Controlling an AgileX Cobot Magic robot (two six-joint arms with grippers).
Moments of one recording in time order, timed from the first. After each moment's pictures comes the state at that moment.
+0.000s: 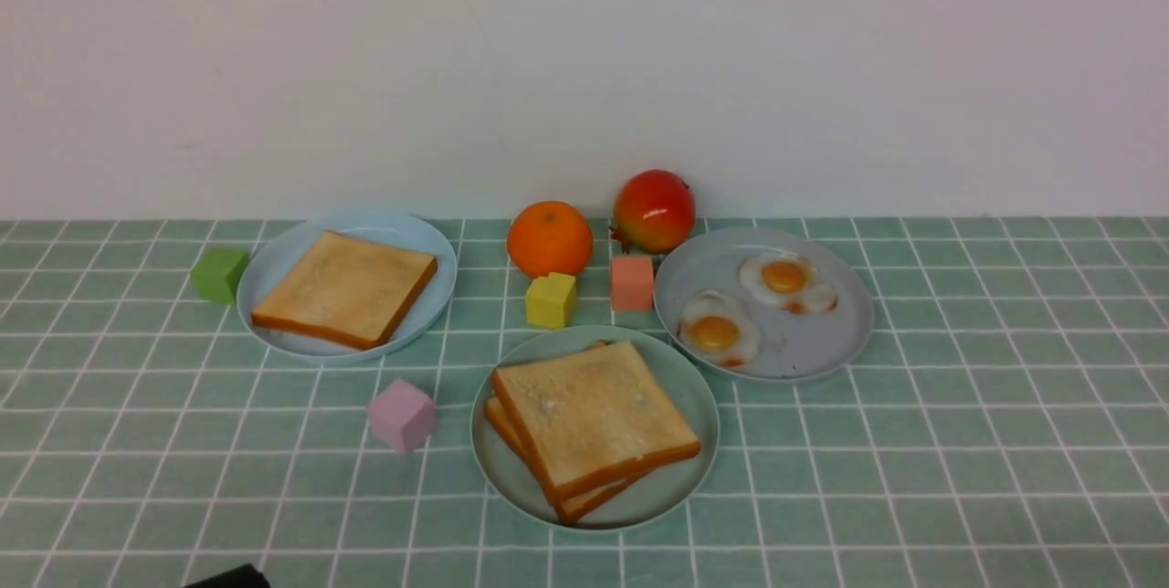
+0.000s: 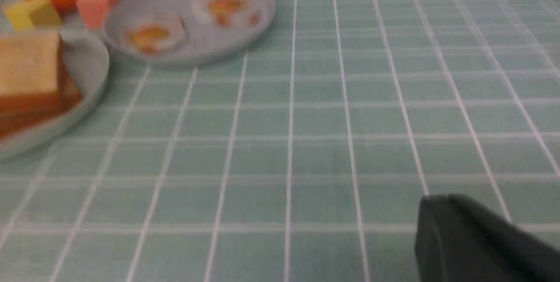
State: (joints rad) right arm 0.02 -0.01 0.01 0.09 0.39 -0.01; left arm -0.77 0.27 -0.15 -0.10 0.00 0.00
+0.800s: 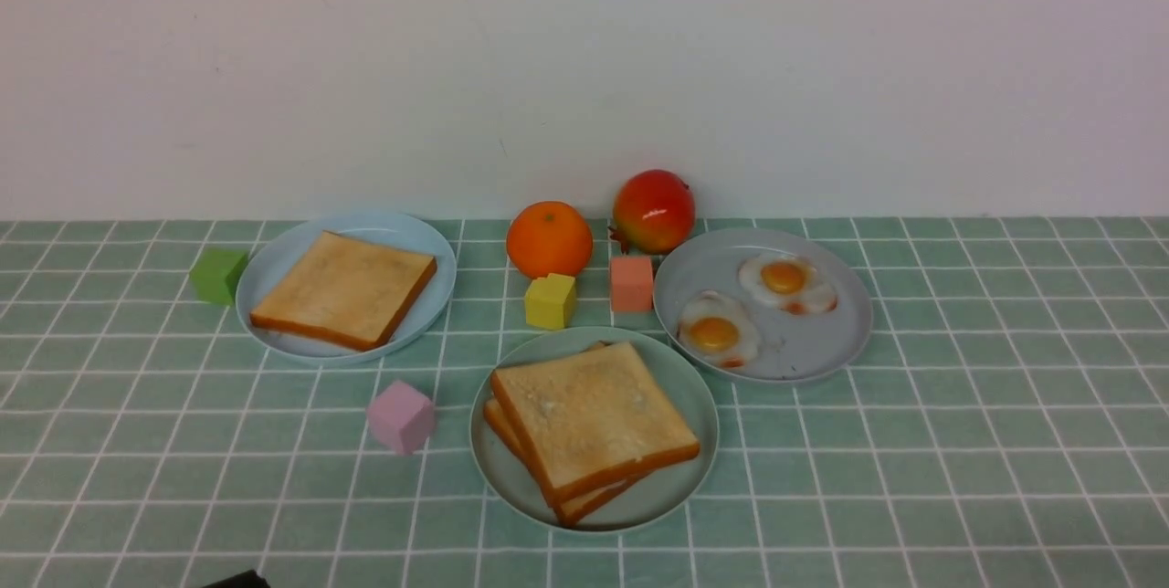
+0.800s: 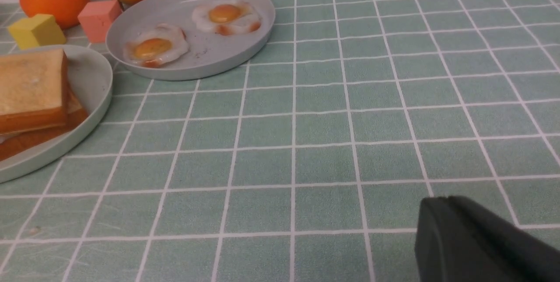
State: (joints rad) right arm 0.01 -0.01 0.01 0.09 0.39 0.01; left arm -0.77 0.27 -0.15 -0.10 0.01 0.00
